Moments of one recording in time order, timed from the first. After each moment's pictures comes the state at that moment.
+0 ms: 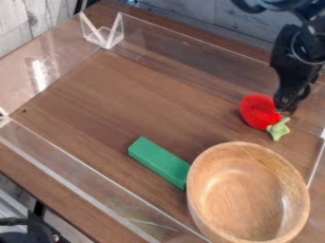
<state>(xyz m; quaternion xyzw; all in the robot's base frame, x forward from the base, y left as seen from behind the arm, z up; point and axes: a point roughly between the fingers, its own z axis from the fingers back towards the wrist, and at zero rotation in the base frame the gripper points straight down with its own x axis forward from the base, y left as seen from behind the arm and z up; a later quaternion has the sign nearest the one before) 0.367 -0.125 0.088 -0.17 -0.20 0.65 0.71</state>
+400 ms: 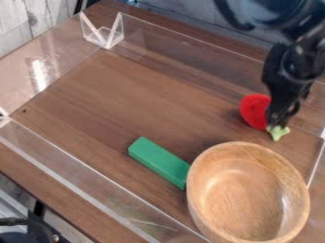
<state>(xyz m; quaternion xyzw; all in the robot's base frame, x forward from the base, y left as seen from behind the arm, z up) 0.359 -0.114 0.063 -0.16 -0.19 0.66 0.71</state>
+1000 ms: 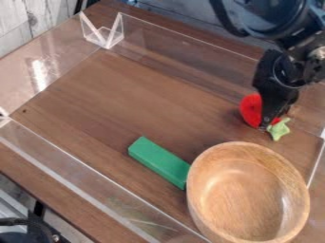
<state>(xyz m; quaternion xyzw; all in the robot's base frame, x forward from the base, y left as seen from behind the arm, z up) 0.365 -0.105 0.061 -0.15 -0.21 0.67 0.69</state>
